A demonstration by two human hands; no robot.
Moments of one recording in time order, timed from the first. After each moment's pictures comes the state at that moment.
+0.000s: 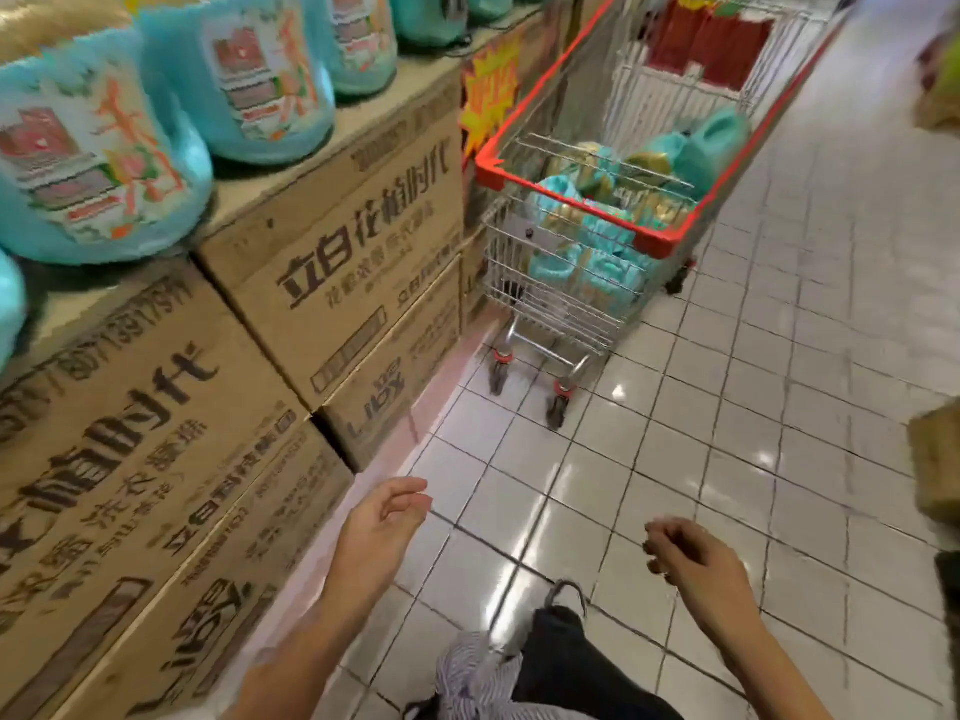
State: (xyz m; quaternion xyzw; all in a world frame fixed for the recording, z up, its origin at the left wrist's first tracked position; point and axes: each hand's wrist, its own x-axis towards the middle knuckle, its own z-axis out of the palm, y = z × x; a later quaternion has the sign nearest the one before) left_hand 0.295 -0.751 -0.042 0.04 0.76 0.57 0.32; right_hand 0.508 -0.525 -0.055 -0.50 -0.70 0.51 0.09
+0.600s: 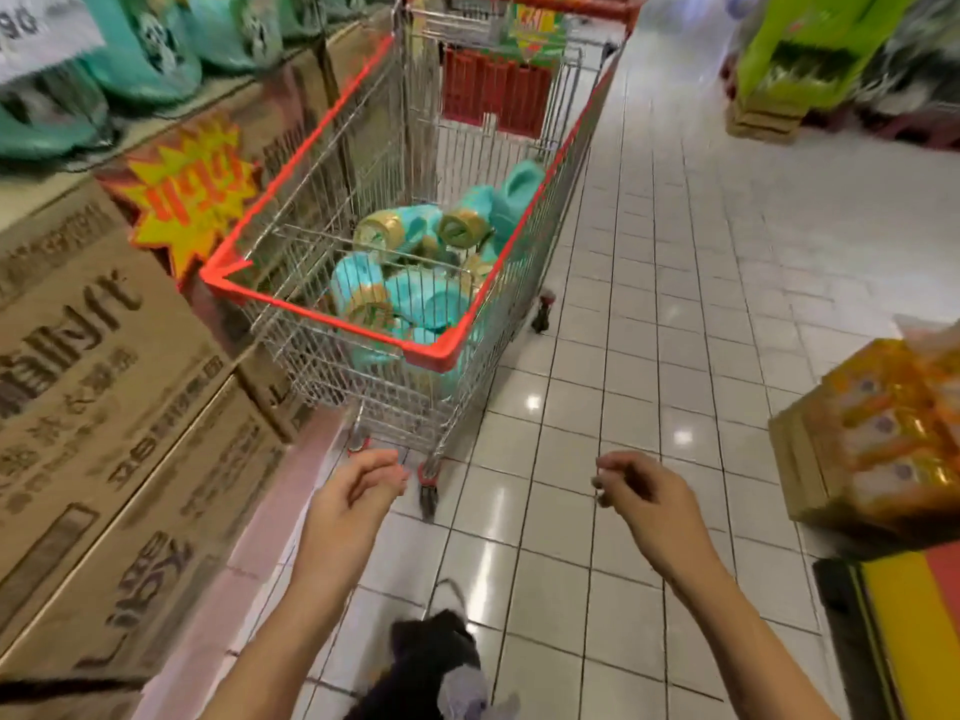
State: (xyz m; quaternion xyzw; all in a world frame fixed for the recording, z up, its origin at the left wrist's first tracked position) left_hand 0.273 -0.365 -0.007 0.15 0.71 0.61 0.32; right_hand 0.485 -0.191 -0.002 -0.49 -0.67 0.51 0.21
